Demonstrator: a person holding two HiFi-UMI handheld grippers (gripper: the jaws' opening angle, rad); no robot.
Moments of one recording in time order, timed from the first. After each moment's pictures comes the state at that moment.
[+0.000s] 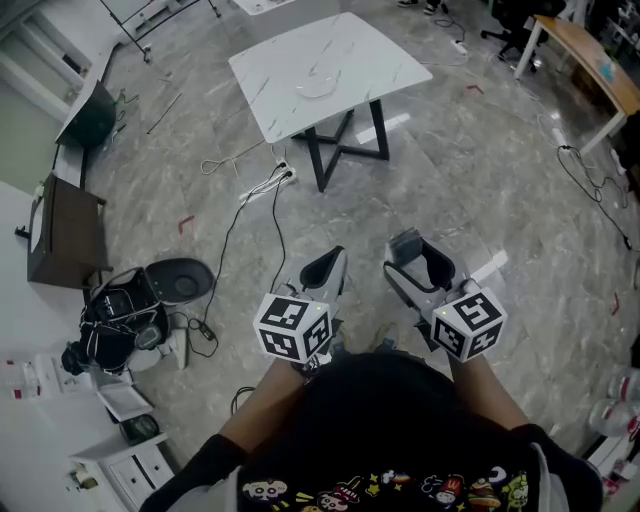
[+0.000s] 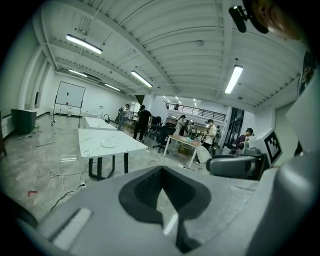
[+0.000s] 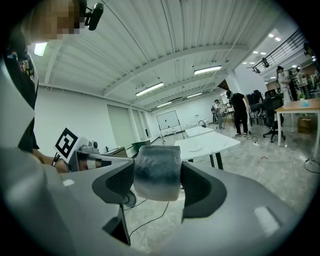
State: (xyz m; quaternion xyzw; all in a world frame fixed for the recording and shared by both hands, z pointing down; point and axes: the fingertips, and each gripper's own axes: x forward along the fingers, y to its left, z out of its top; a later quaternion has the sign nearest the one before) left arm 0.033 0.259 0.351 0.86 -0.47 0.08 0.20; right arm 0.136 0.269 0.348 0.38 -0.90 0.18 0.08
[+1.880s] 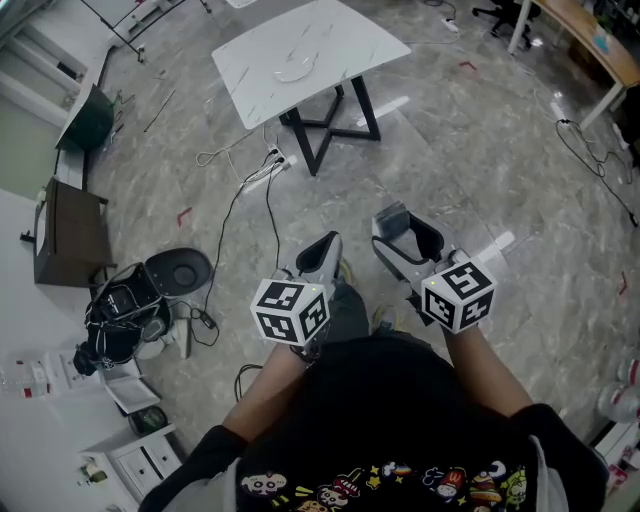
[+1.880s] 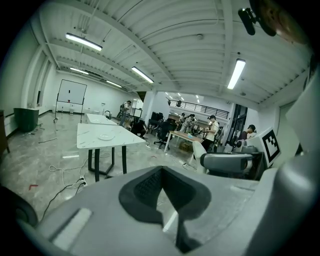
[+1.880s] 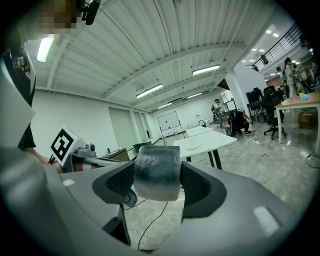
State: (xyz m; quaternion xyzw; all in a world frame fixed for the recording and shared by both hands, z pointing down) left arm 0.099 0.273 0.378 0.85 -0.48 0.10 0.21; right arm 0.193 0.270 0.372 0.37 -0.91 0.19 0.07
